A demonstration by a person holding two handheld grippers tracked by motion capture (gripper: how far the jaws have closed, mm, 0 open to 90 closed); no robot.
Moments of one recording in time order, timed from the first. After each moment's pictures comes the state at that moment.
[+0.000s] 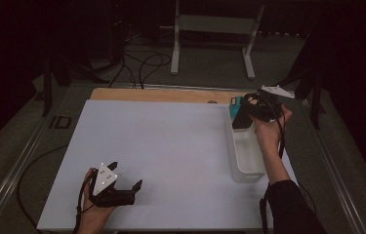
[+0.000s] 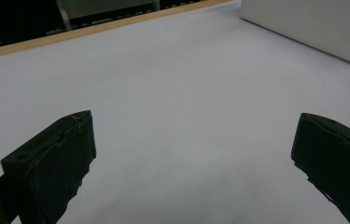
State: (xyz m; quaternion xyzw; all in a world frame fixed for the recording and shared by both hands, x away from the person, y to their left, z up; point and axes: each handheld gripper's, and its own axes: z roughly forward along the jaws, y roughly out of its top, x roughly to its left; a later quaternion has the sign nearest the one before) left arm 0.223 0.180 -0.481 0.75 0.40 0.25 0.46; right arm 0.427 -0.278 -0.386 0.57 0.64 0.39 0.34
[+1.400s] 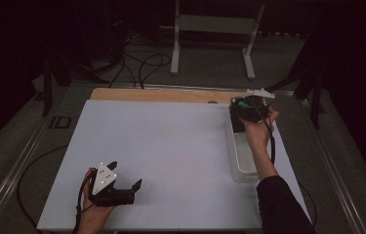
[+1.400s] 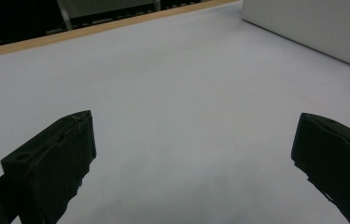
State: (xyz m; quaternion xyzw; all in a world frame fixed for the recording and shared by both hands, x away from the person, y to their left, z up) left arm 0.224 0.181 -0.481 0.75 0.40 0.25 0.46; right arm 0.454 -0.256 -0.422 0.57 0.66 0.33 0.35
